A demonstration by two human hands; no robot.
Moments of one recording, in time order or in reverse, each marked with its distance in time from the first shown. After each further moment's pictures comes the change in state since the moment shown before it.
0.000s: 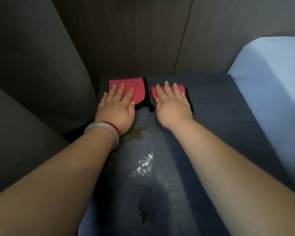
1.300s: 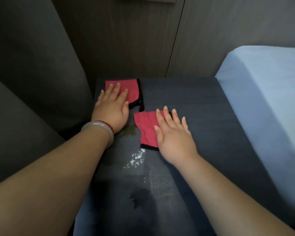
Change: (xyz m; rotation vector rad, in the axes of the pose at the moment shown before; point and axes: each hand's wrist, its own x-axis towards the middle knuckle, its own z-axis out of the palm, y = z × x) left_hand -0.011 0.002 -0.007 -0.058 0.108 0.074; right_hand -0.104 0.019 -0.008 -0.004 -0.016 -0.098
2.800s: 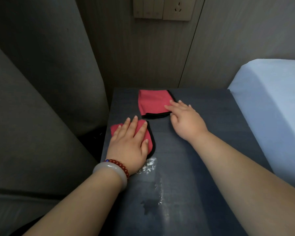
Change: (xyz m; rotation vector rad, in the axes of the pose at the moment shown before) left_hand -0.086 0.027 0.001 0.074 -0.110 -0.010; right_hand 0.081 0.024 -0.008 0.138 0.095 -0.151
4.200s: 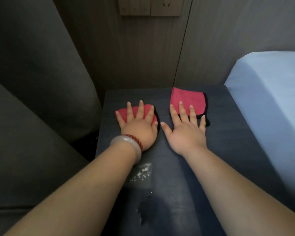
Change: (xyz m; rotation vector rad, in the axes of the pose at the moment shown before) left_hand 0.085 0.035 -0.008 0.076 -0.232 -0.133; right_hand -0.030 -0.010 0.009 -0.233 -0.080 0.312
